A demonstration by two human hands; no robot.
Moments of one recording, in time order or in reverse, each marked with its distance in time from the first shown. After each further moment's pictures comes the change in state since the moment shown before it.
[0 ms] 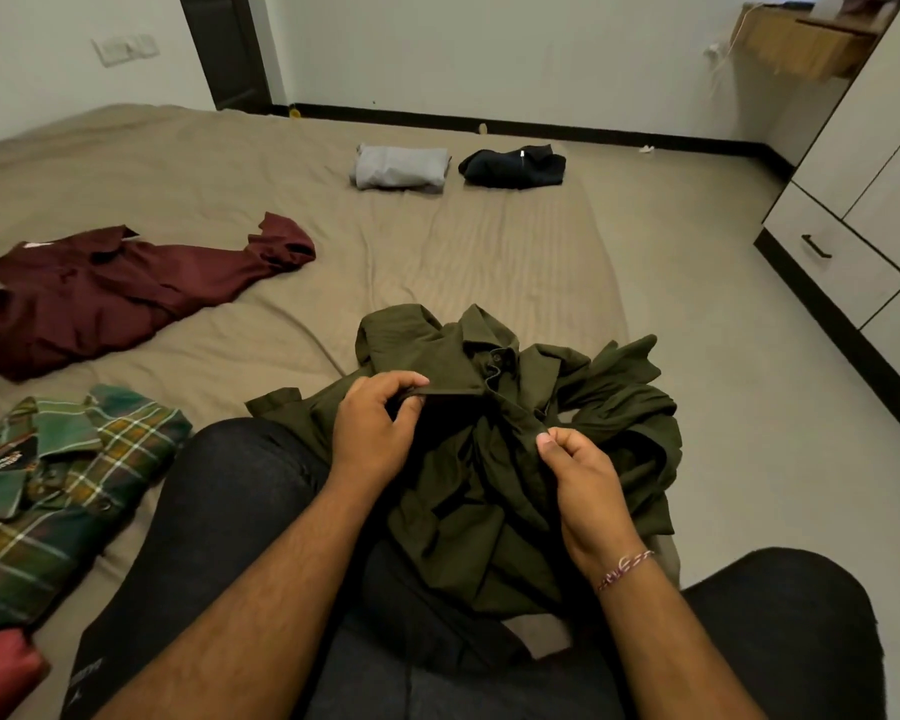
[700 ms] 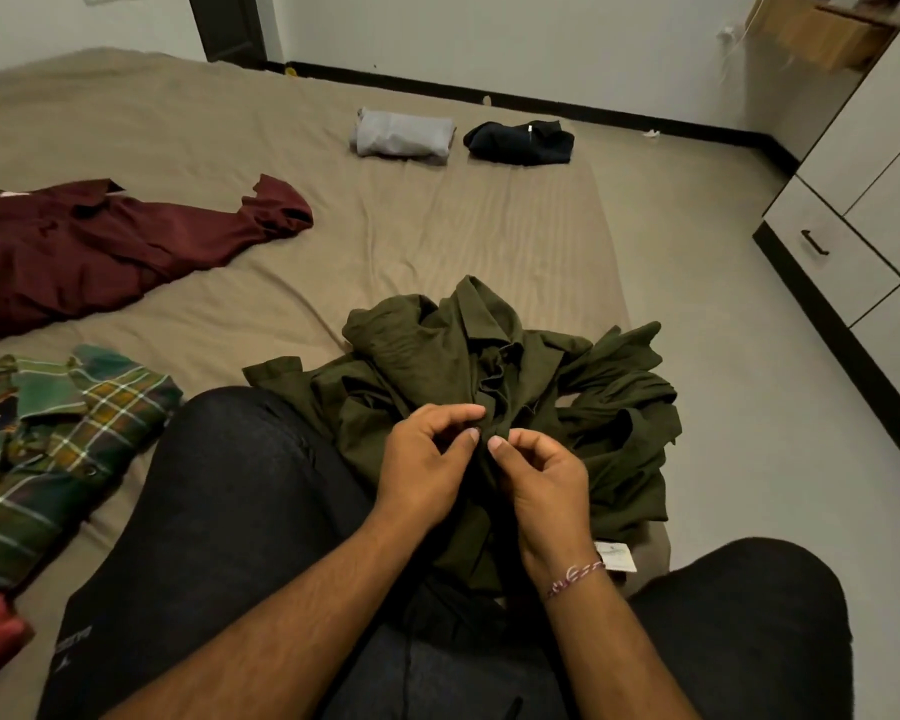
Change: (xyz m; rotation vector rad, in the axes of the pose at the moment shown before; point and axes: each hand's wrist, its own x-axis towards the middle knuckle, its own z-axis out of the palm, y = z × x) left_hand -0.057 0.030 0.028 -0.362 -0.137 -0.197; right_hand -0.021 0.026 0.032 0.065 0.090 -0.052
